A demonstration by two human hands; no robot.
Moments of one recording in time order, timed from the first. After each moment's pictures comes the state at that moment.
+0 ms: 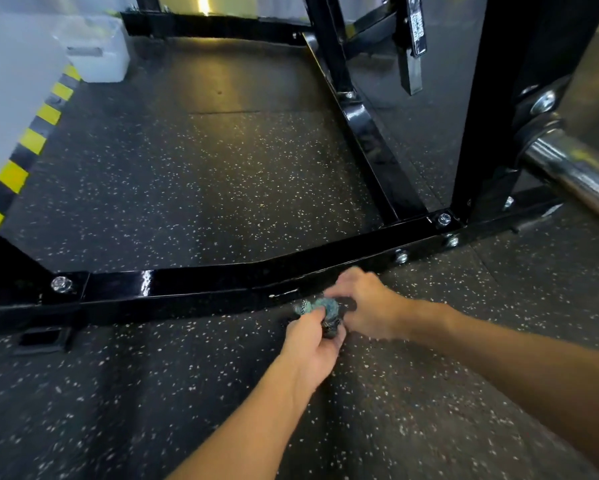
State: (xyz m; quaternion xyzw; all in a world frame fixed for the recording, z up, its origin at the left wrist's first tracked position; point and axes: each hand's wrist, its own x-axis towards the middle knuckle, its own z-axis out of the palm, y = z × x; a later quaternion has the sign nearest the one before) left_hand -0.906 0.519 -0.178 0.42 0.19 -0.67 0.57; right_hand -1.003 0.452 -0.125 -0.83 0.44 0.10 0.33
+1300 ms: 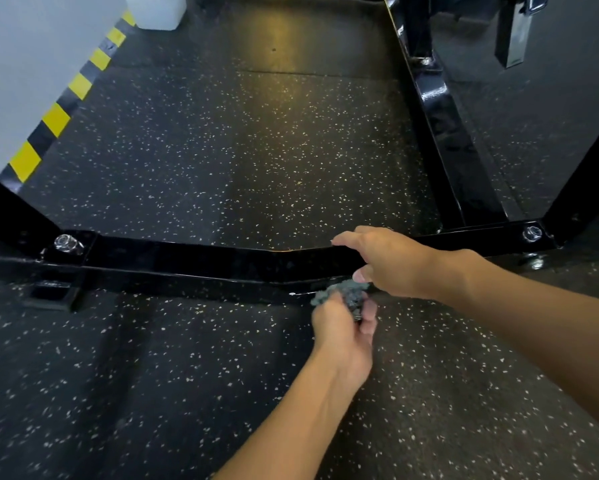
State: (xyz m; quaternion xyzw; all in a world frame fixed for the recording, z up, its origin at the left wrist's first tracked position) left_hand -0.915 0.481 -0.179 0.44 0.22 -0.60 0.64; right_hand -0.952 0.368 -0.132 -0.92 0.30 0.16 0.22
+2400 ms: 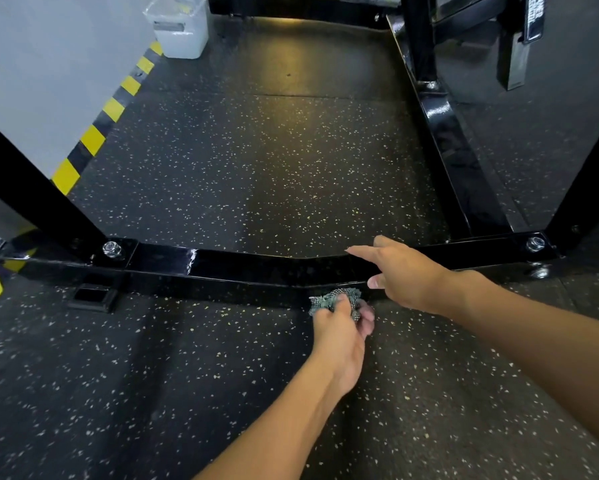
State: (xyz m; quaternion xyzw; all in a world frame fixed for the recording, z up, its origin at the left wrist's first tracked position) left_hand -0.899 0.504 -0.178 0.47 0.16 -0.57 0.65; right_hand -0.956 0.381 -0.136 -0.92 0.33 0.15 0.17
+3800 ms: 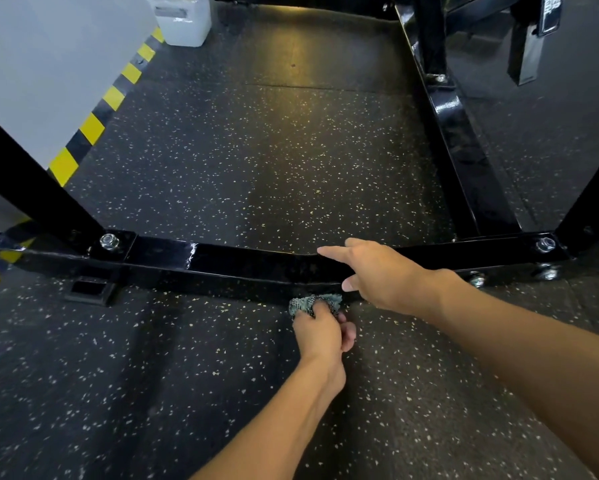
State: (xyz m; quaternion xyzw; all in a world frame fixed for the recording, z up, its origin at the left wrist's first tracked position) left_hand -0.884 0.515 -0.196 0.59 0.14 -0.49 0.62; right_hand -0.925 0.398 -0.133 -0.92 0.28 0.15 0.21
